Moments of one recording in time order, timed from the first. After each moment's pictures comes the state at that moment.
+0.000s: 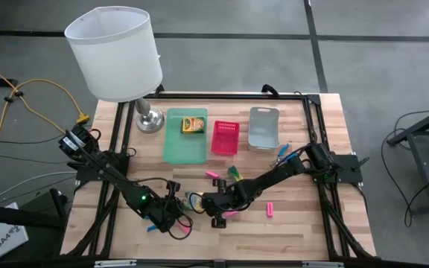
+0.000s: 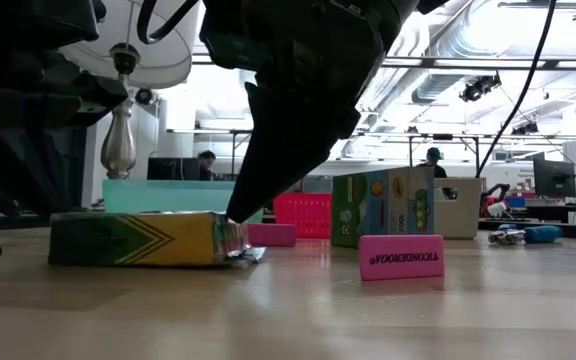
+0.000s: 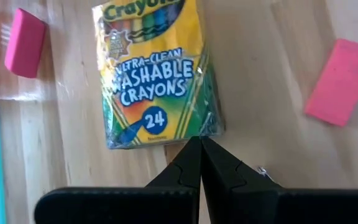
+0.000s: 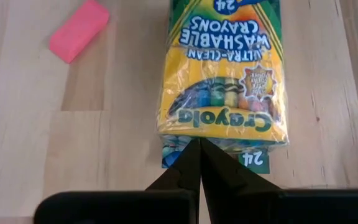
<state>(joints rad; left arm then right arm) -0.69 1.62 0.89 -0.39 -0.45 -0.33 0.37 2.15 1.55 -0.39 0.16 0.37</state>
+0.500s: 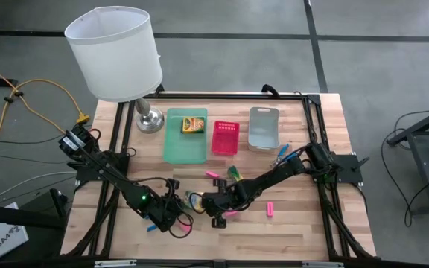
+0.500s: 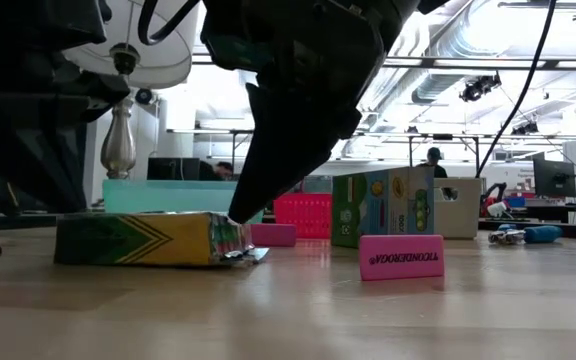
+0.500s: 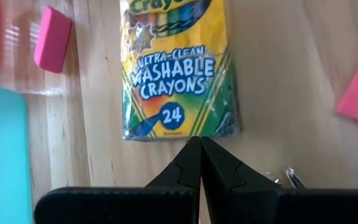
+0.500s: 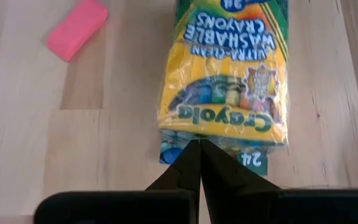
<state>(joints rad) -0.69 1.62 0.89 -0.42 -0.50 -0.34 0.37 2.15 1.55 -0.41 0.16 0.38</state>
